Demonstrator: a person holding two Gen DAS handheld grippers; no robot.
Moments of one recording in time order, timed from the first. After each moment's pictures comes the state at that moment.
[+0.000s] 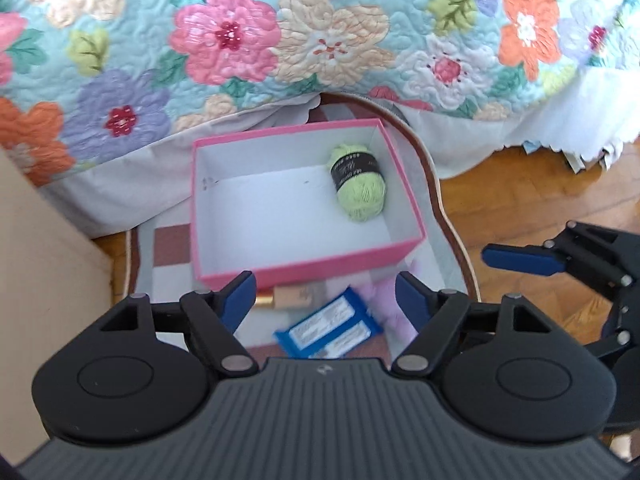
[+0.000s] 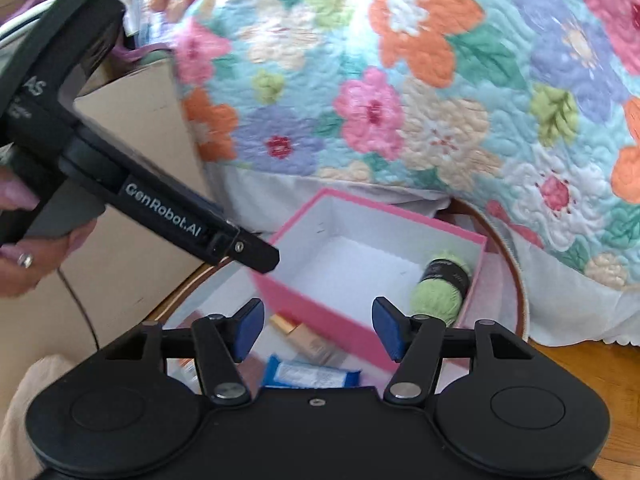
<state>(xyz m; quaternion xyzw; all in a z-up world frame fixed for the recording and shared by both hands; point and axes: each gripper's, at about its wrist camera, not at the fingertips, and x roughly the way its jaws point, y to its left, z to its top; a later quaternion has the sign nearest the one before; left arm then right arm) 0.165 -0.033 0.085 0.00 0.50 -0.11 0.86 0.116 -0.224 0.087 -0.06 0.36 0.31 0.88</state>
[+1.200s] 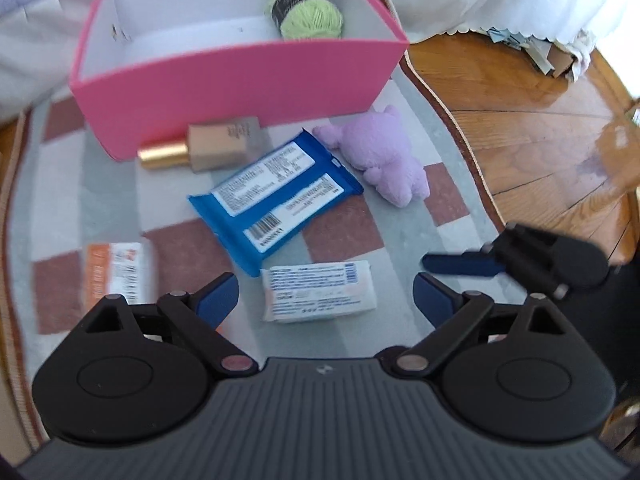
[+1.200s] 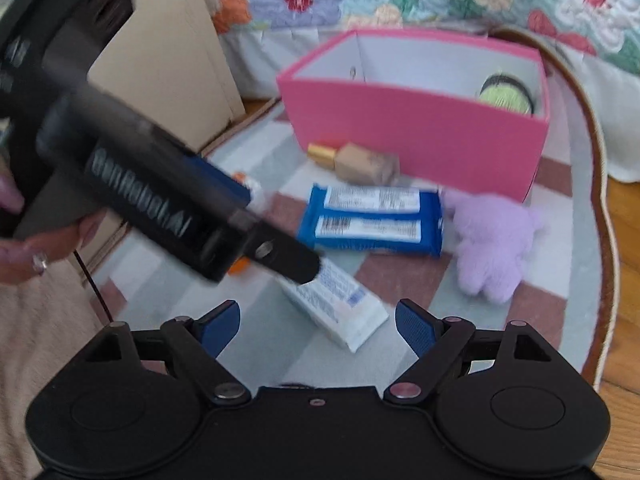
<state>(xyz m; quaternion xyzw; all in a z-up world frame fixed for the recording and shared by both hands) 0.108 -0.036 -0.109 -0.02 0.55 -0.21 0.81 0.054 -0.201 -0.109 -0.04 0.44 0.31 0.84</state>
